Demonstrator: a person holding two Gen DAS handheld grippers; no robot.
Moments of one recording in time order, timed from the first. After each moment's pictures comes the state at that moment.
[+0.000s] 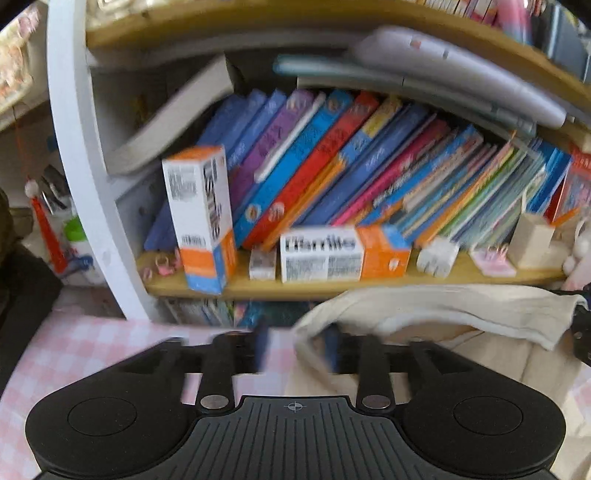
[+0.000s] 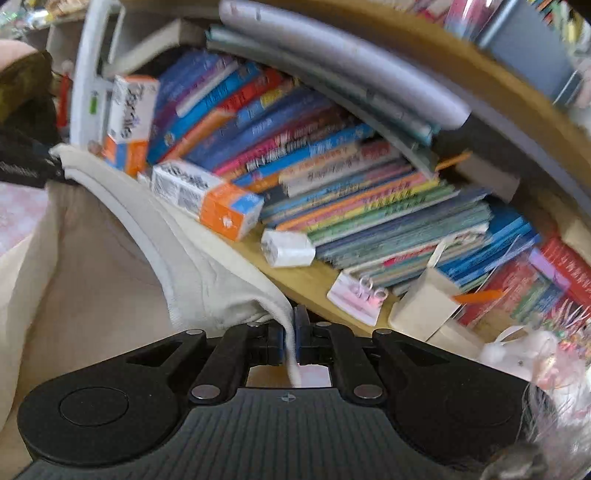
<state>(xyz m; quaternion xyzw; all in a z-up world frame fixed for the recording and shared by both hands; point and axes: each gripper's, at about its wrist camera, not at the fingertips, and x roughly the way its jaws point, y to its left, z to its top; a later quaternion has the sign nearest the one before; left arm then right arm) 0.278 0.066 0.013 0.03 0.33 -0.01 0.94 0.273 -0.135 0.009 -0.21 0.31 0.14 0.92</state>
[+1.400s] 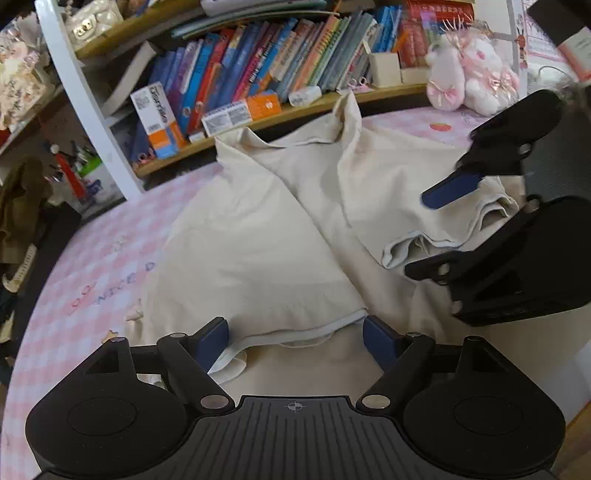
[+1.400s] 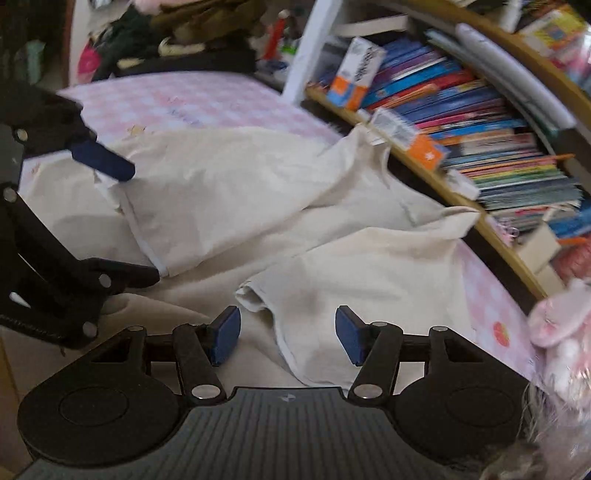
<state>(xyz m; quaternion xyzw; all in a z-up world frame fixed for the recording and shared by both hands) 0.003 -0.002 -0.039 0.16 0.38 -0.05 0.91 0.035 -0.099 -0.036 -0.28 0.33 0.32 0.85</state>
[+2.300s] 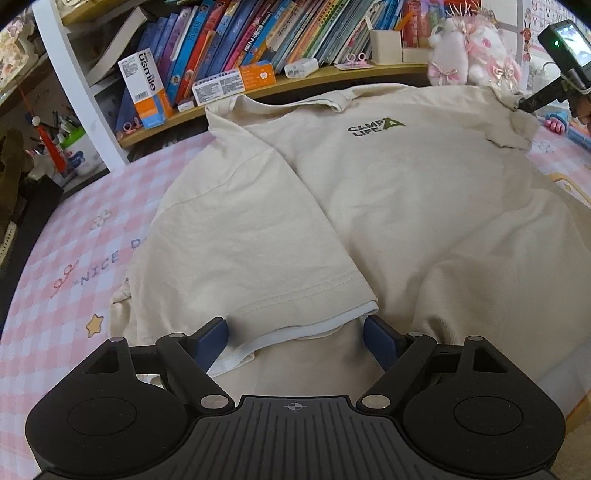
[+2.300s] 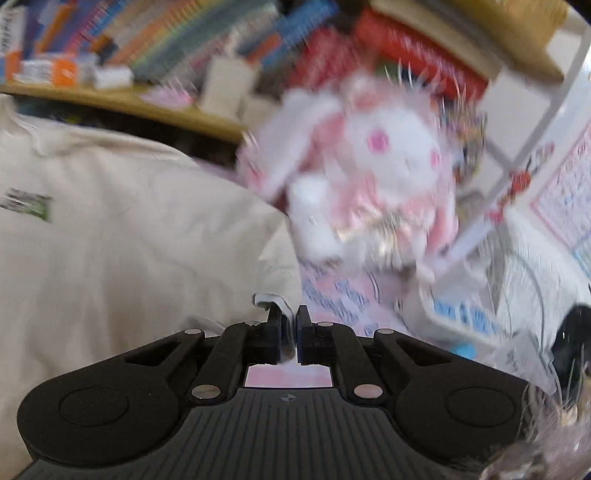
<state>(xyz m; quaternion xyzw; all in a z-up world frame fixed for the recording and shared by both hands) 0.016 0.013 -0.042 0.14 0.42 -0.07 0.89 0.183 -0.336 -0.040 -0.17 0.41 -0.05 0.90</state>
